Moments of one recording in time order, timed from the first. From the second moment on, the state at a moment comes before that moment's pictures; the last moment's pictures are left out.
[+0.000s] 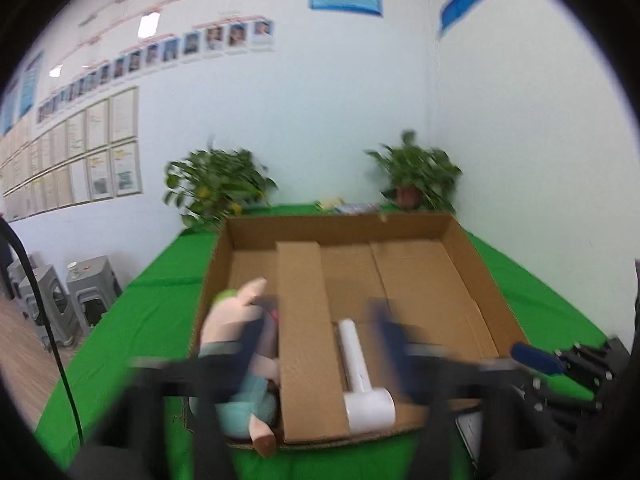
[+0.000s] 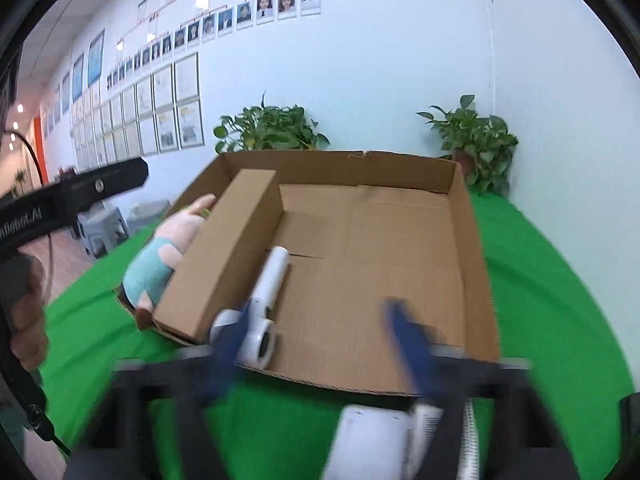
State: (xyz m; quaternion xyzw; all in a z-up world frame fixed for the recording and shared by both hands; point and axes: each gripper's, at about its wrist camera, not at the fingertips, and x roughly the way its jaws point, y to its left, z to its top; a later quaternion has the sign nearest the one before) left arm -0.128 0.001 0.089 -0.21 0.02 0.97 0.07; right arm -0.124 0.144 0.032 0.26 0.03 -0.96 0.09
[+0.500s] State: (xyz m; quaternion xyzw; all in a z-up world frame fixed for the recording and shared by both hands) left arm -0.096 -0.002 0.091 -0.17 0.00 0.99 0.02; right arm -0.090 0.180 0.034 0.23 0.01 -0.97 0.10
